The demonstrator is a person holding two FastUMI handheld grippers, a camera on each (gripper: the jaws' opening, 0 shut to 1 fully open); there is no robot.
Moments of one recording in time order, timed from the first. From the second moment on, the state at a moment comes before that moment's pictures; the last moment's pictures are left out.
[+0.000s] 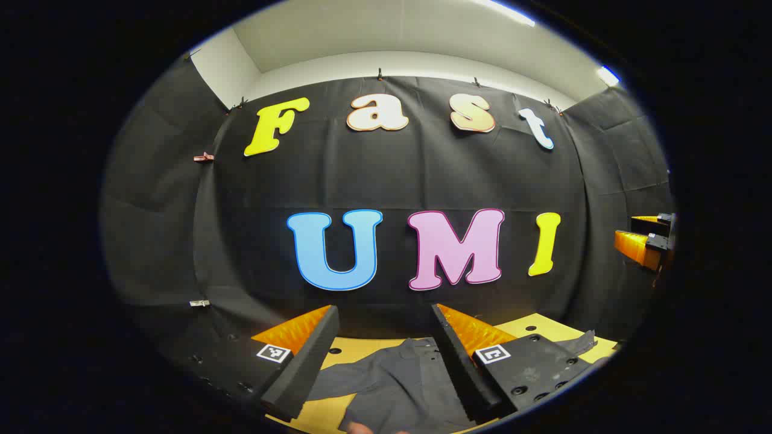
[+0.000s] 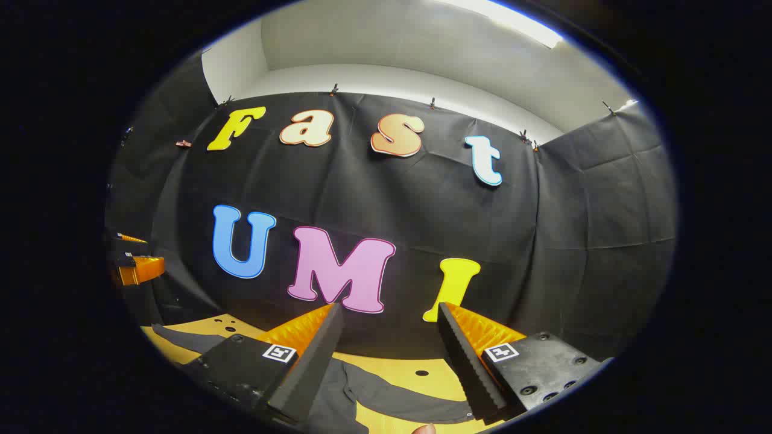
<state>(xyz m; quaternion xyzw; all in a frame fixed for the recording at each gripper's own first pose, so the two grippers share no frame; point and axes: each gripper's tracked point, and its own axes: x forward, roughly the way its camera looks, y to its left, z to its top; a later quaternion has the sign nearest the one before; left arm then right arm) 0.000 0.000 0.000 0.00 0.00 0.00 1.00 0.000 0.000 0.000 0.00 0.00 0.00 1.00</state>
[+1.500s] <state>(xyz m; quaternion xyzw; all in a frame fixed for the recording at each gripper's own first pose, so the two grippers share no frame) 0.054 -0.083 -0.021 0.00 0.03 -0.05 1.00 0.039 -0.115 -0.152 0.02 0.17 -0.05 0.98</state>
